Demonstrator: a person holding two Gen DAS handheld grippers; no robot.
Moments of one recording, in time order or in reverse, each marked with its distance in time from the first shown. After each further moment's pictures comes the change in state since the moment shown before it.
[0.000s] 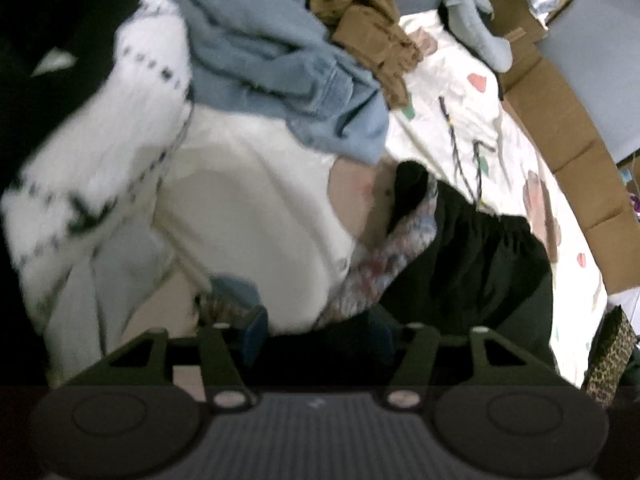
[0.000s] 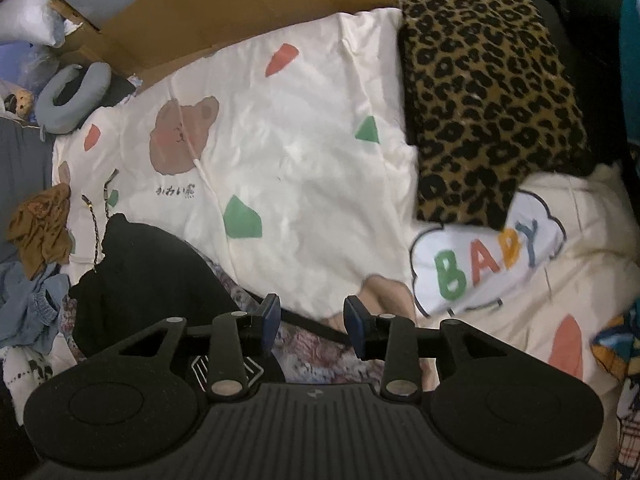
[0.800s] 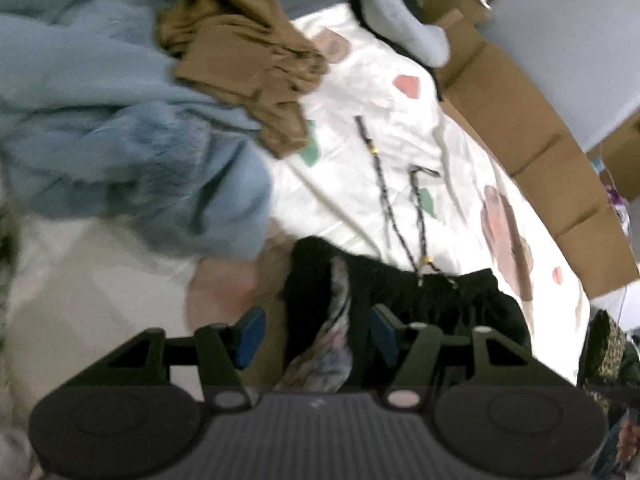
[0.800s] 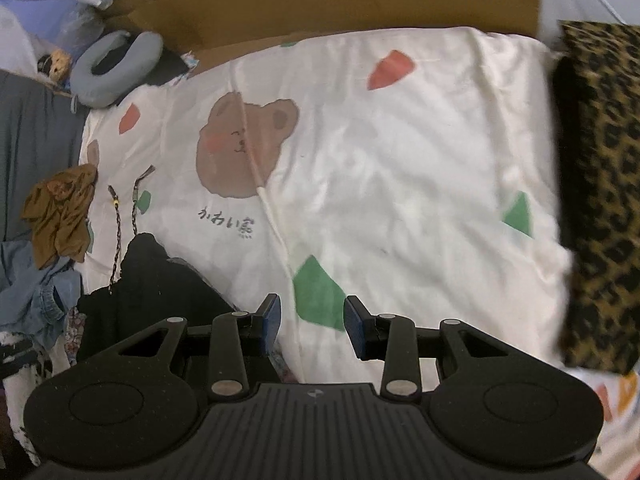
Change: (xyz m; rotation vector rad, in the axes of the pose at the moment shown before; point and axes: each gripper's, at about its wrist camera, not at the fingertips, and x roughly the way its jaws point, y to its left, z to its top) left arm 0.126 -0.105 0.093 0.199 -0.031 -0.144; right arm 0.110 0.090 0.075 -0.177 0.004 0.103
